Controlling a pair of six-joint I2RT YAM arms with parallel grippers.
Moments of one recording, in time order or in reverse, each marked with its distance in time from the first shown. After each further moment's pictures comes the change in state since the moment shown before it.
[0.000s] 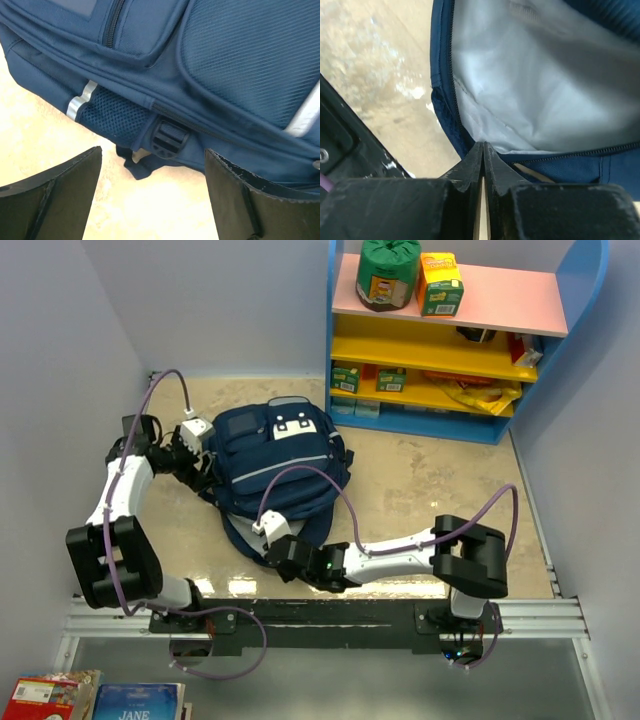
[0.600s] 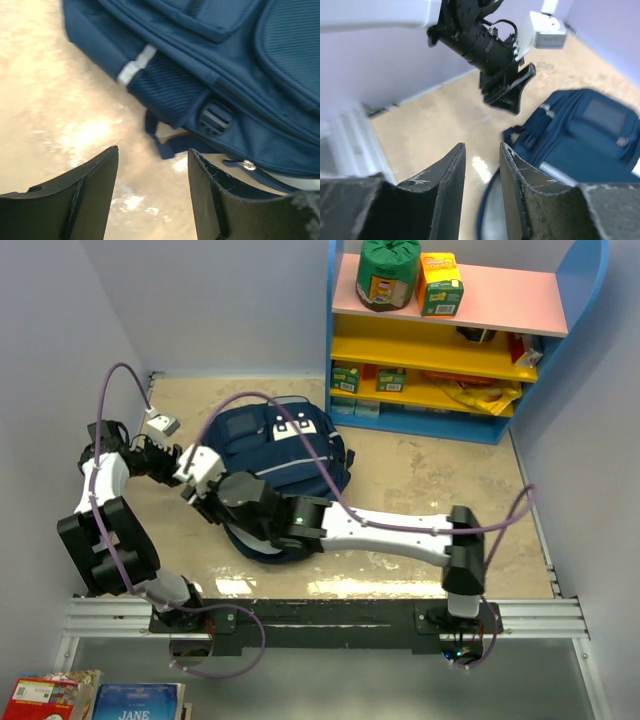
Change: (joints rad) left arm 0.214 0.098 0.037 0.001 0.106 -0.026; right arm -0.009 0.063 0.716 -0.133 0.002 -0.379
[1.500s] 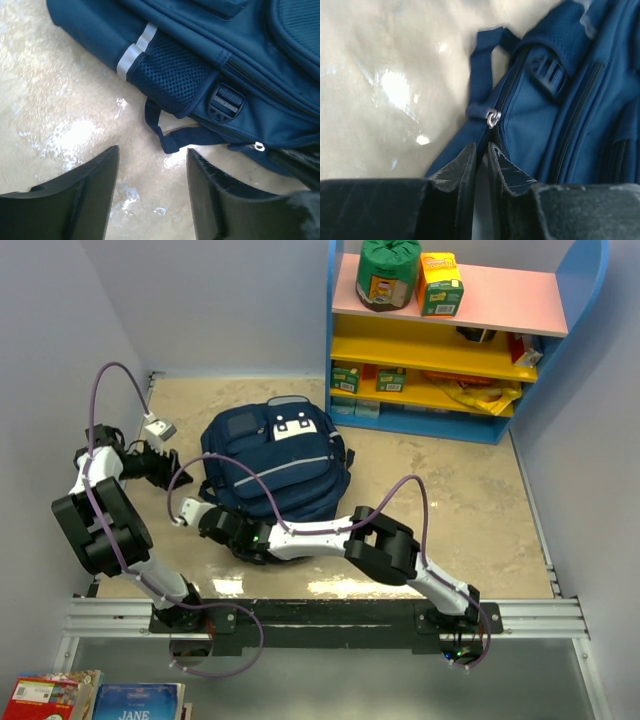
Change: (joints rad) left arm 0.051 0.147 0.065 -0.111 0.083 0.156; right arm -0.052 0.509 0.058 0.075 0.161 -0.352
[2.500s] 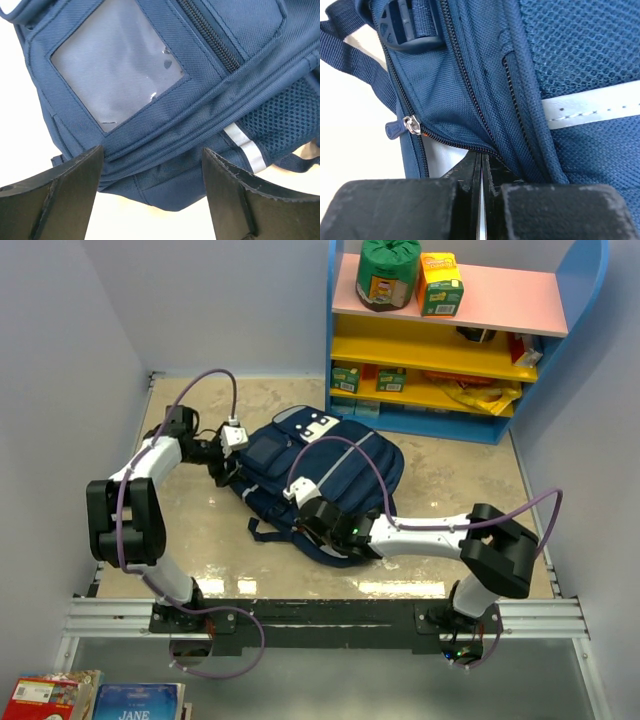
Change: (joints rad) left arm -0.458 0.003 -0.011 0.149 -0.051 0.227; right arm -0.174 -0.716 -0.865 -0.074 -0.127 0.526
